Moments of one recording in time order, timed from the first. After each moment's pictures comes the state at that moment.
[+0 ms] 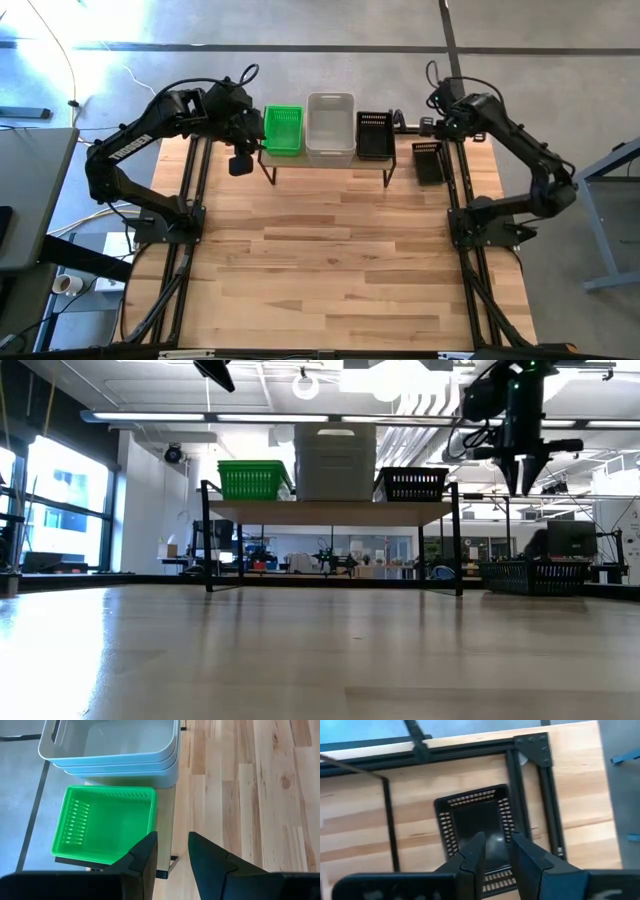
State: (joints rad) left arm 0.54 1.34 1.70 -1.27 0.02 0.40; right arm -0.98 1.27 1.20 -1.22 0.28 0.69
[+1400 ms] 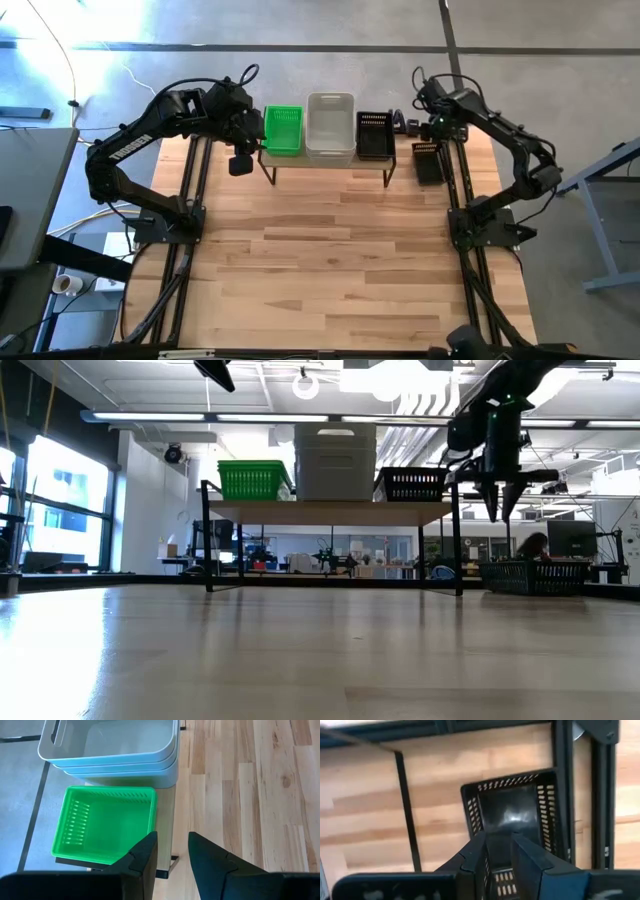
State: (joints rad) left arm 0.54 1.34 1.70 -1.27 0.02 0.40; right arm -1.01 1.45 1.20 -1.13 0.09 0.65
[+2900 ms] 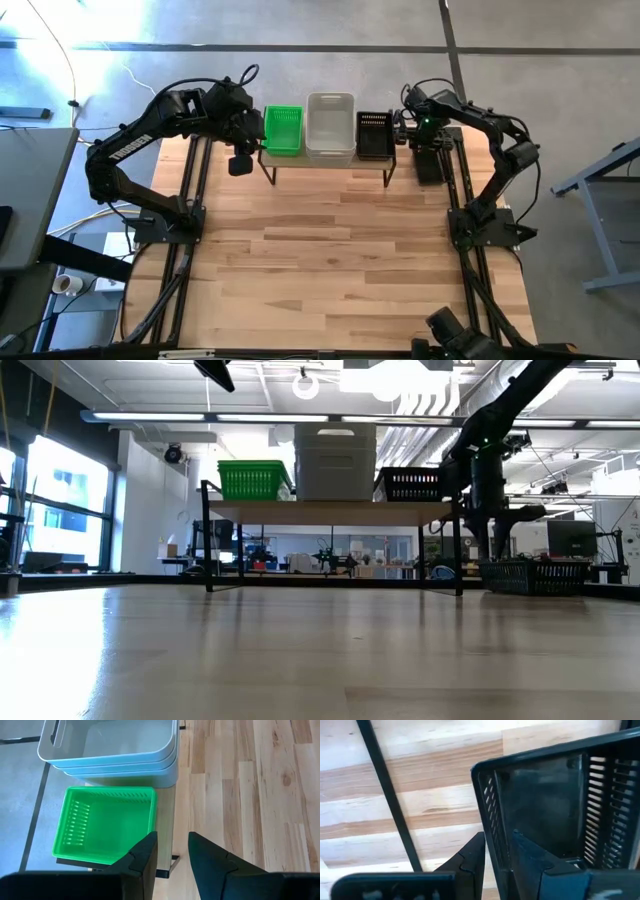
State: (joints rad) left arm 0.54 1.34 1.70 -1.28 0.02 0.41; right arm -1.04 1.70 1.19 -1.09 -0.07 0.65
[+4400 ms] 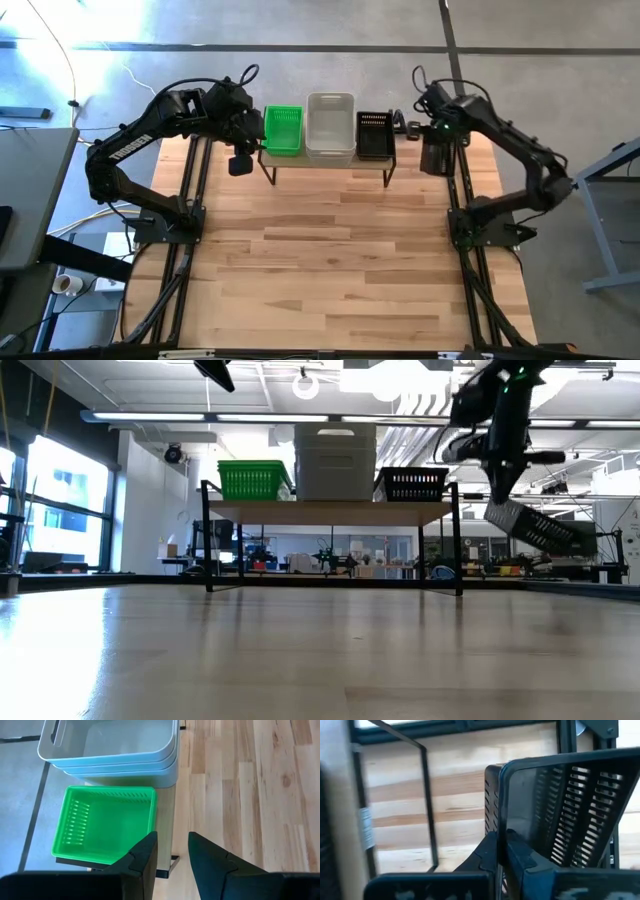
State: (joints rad) left arm 0.54 1.34 1.70 -1.27 0.02 0.41; right arm -0.91 1.32 1.20 -1.17 0.11 0.73
